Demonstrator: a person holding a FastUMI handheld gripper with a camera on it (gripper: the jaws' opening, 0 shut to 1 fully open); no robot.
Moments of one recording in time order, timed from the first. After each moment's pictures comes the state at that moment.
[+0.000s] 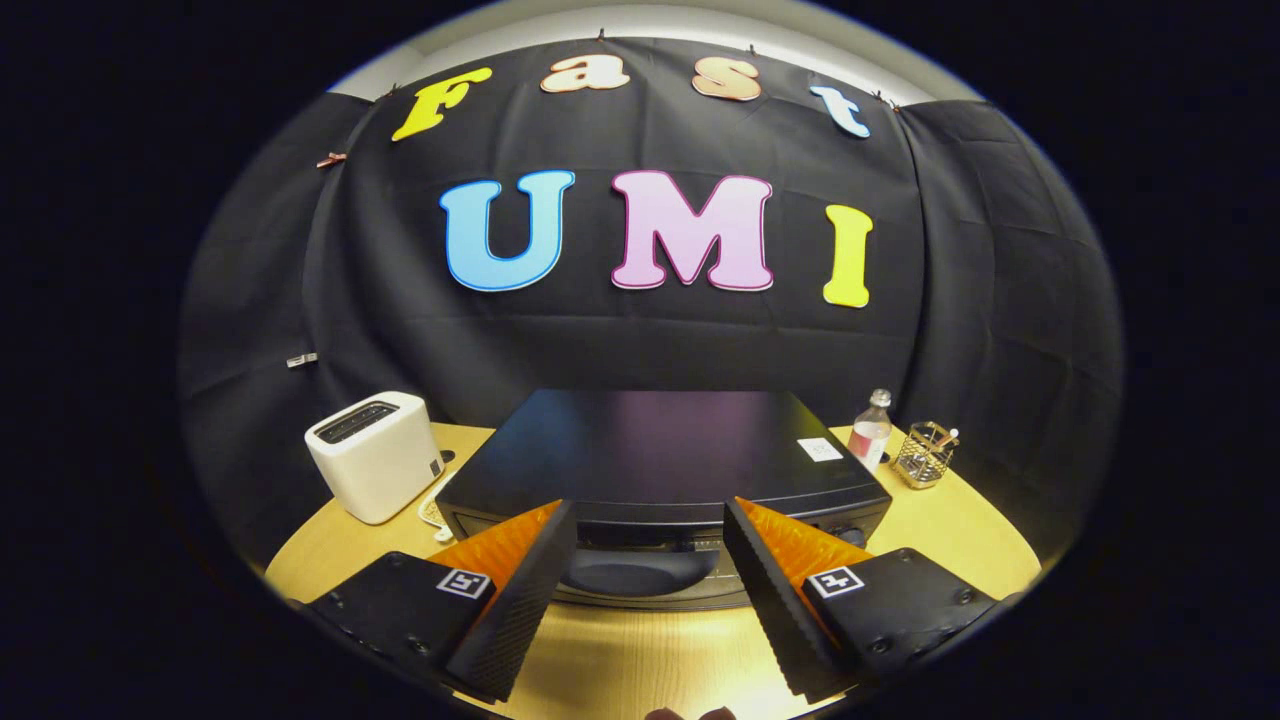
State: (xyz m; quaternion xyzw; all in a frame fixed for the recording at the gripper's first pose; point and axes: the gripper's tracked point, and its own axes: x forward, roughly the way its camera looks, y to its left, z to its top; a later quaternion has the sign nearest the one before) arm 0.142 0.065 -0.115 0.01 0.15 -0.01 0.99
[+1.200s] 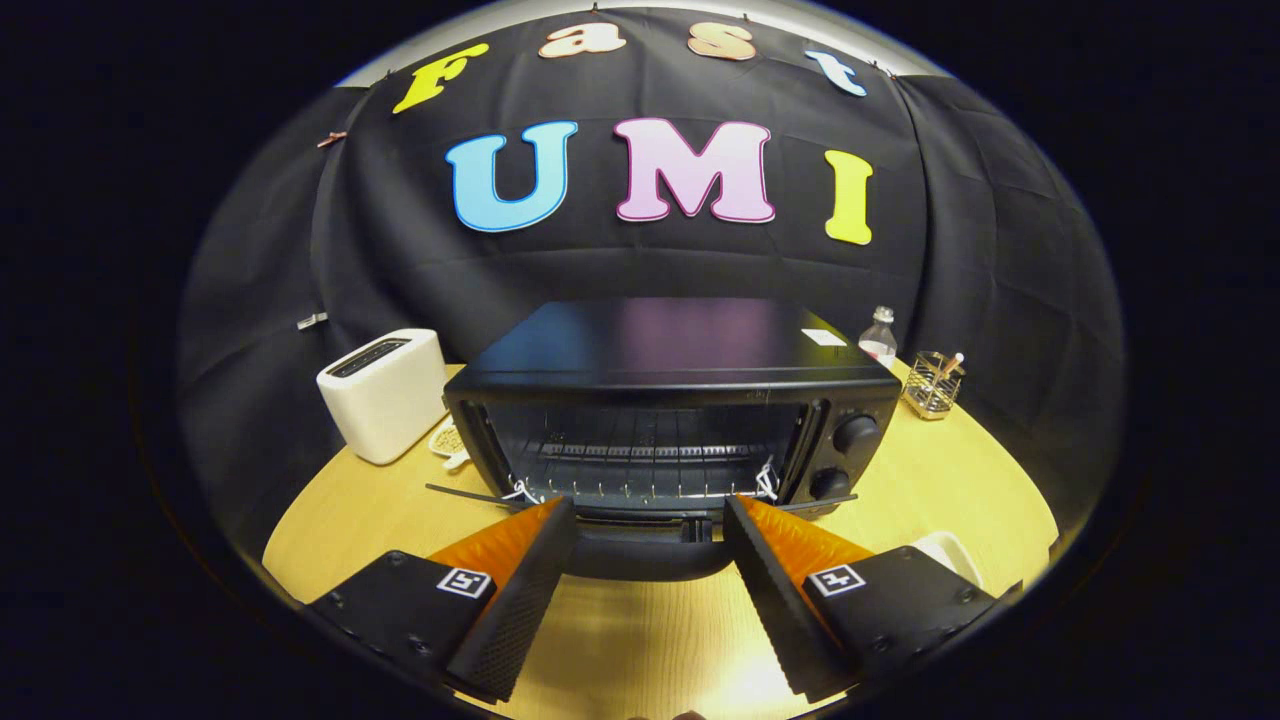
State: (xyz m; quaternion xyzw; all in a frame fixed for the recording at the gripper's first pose) arm 0.072 0.068 -0.184 0.02 0.22 0.01 0.98
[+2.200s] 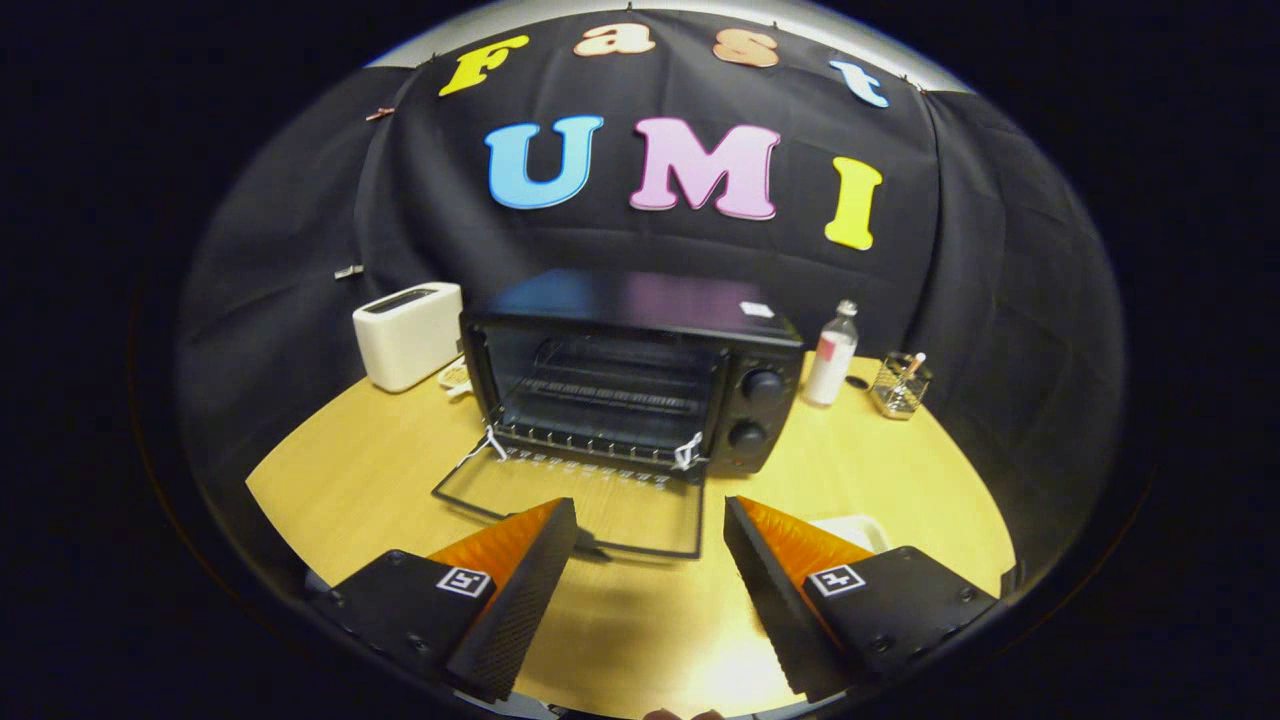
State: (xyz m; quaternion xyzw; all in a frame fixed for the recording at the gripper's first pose) arm -0.010 -0.024 -0.165 -0.03 0.22 0.03 0.97
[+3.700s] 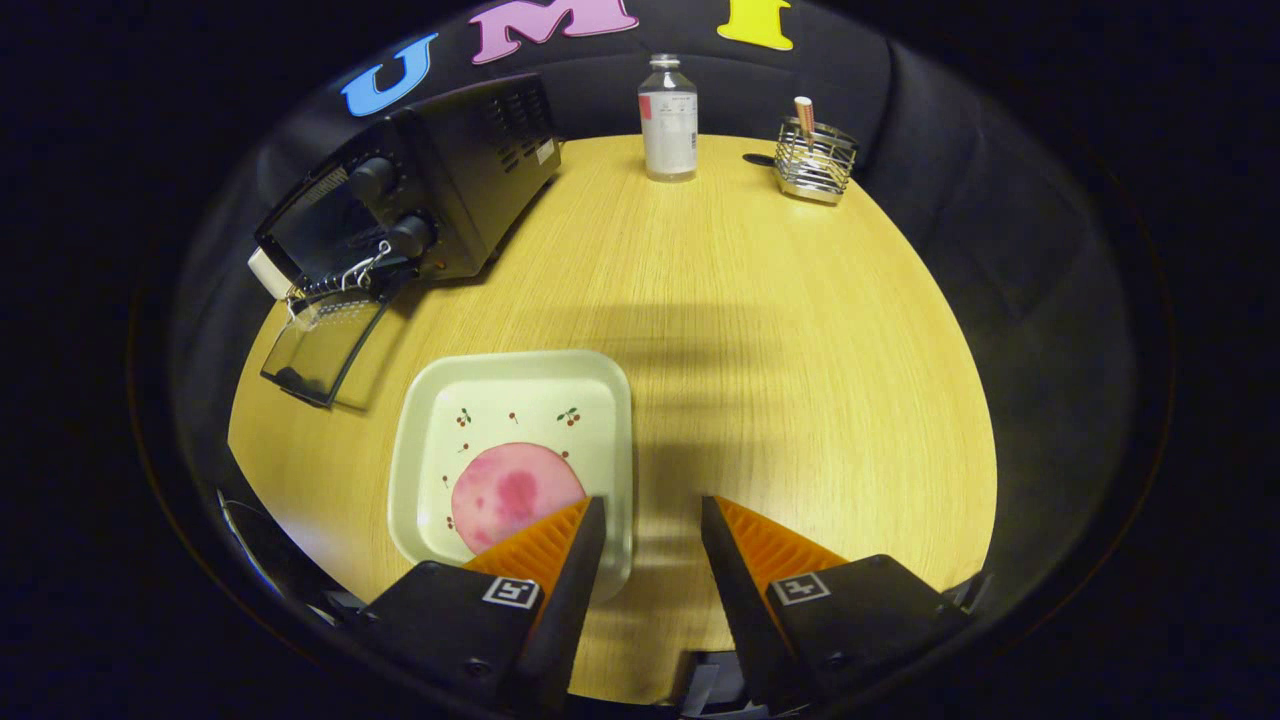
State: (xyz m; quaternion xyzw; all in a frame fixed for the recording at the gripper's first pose) arm -0.014 -0.276 -0.336 0.02 0.51 0.04 0.86
